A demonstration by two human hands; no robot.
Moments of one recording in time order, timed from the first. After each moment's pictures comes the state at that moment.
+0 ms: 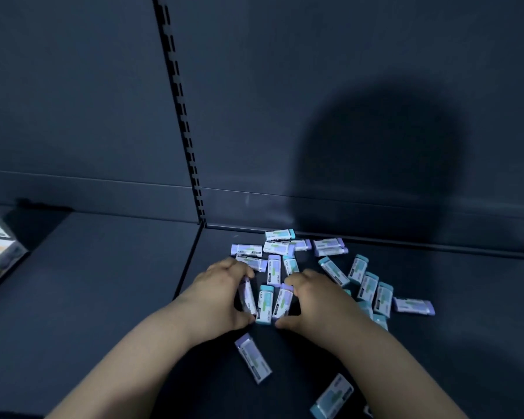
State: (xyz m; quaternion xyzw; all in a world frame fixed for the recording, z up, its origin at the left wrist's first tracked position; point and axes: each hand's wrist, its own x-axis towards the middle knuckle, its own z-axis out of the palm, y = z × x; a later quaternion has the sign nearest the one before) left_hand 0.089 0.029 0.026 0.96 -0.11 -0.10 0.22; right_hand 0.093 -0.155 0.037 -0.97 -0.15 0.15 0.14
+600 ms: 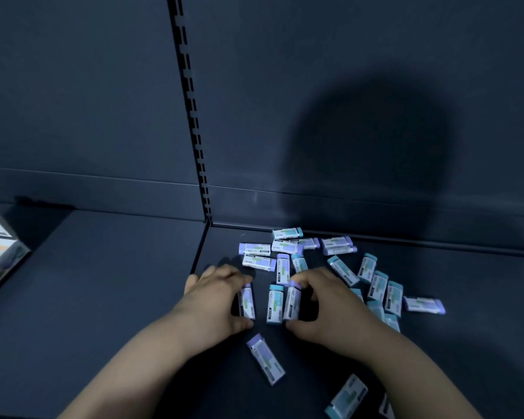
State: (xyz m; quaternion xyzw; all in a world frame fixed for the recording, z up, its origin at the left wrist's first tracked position) left_hand 0.084 0.045 0.016 0.98 -0.13 -0.08 0.14; right_hand 0.086 -0.163 0.029 -0.94 -0.17 0.11 0.27
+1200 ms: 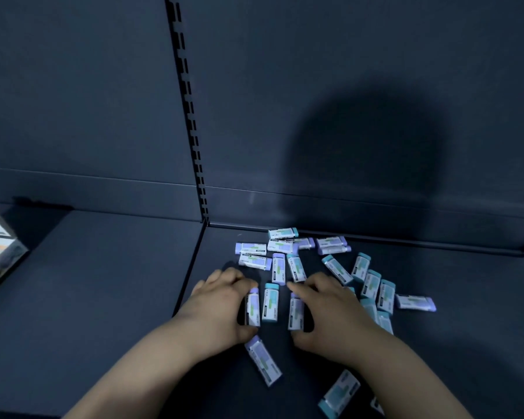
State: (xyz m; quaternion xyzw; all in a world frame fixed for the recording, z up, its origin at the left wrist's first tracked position) left_hand 0.076 0.035 0.016 0.97 -0.15 -0.09 0.14; right_hand 0.079 -0.166 0.028 -0.96 -0.19 0.13 0.13
